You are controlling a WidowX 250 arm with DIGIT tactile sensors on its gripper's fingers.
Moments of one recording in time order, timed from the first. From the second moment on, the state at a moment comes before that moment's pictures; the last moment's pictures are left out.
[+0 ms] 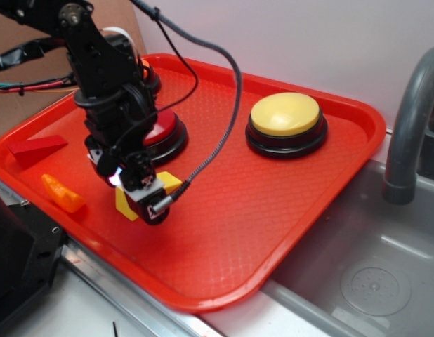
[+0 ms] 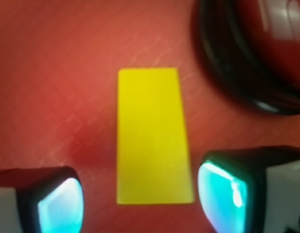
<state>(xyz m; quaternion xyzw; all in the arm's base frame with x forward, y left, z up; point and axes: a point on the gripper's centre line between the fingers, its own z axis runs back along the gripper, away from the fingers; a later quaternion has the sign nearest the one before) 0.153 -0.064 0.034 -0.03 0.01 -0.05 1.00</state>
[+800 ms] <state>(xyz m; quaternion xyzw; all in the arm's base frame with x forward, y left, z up) 0.156 -0.056 0.015 -0.02 0.03 -0.03 1.00</state>
